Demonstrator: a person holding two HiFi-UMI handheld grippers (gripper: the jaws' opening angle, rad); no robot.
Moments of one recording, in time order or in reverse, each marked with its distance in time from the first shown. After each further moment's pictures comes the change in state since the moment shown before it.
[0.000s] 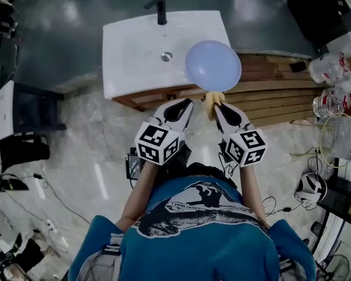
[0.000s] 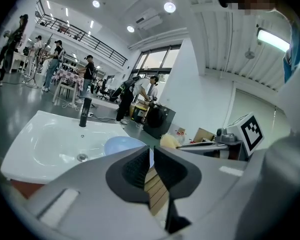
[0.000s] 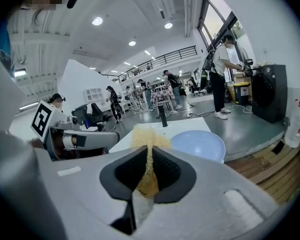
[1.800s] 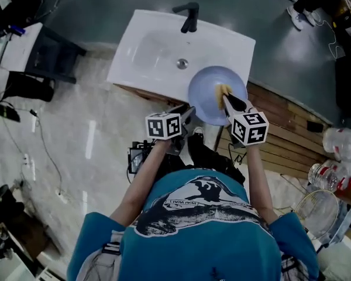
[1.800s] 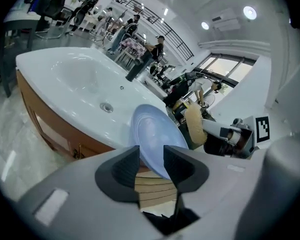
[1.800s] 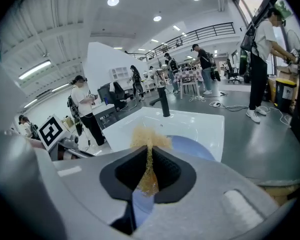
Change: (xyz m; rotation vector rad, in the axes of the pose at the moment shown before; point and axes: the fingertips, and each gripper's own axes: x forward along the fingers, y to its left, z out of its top) left arm 0.134 0.093 -0.101 -0.654 0.066 0.404; right arm 0.141 -0.148 0.029 -0.220 0.273 0.314
